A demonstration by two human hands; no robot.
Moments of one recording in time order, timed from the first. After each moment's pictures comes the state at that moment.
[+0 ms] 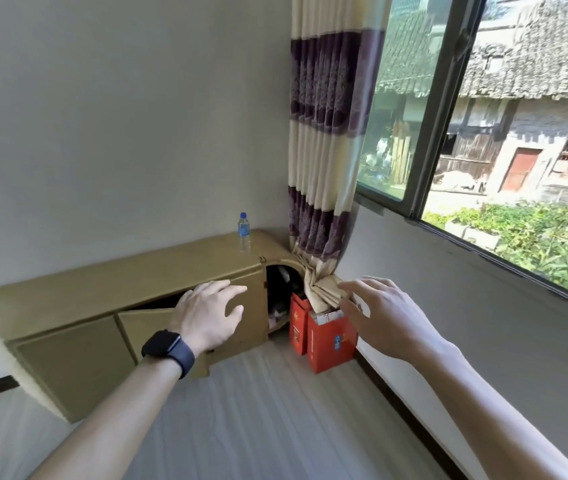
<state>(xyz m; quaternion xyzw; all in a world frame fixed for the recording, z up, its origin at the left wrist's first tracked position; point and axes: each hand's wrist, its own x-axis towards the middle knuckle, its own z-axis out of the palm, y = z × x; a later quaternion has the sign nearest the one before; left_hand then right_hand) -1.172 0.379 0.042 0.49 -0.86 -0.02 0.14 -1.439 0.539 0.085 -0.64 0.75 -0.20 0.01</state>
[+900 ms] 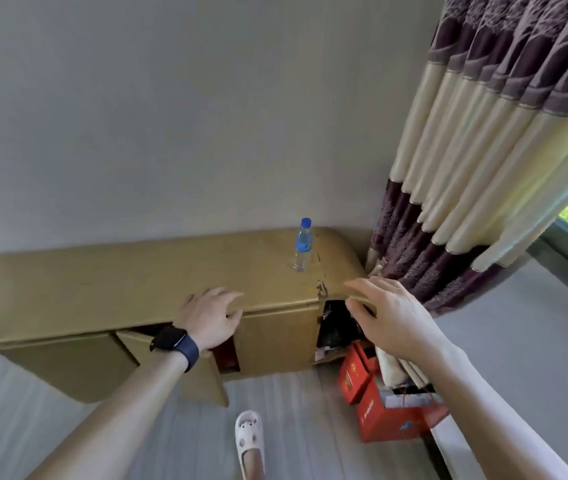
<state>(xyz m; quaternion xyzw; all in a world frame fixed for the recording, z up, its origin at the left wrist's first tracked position) -1.239 -0.097 -0.075 0.62 -0.78 -0.12 0.02 -1.556 -0.028 -0.019 -0.73 0.66 -0.17 0.10</state>
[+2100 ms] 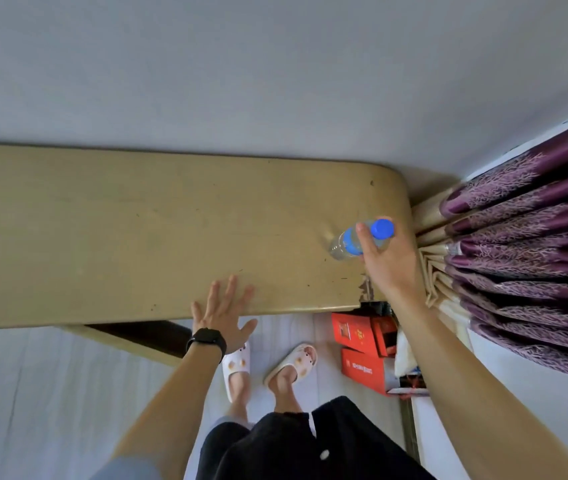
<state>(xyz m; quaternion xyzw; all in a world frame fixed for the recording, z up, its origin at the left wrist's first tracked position) -1.203 -0.346 -0.362 0.62 -0.68 -0.34 -0.21 -1.487 -0.443 -0.231 -0.44 0.81 -0.25 0.29</state>
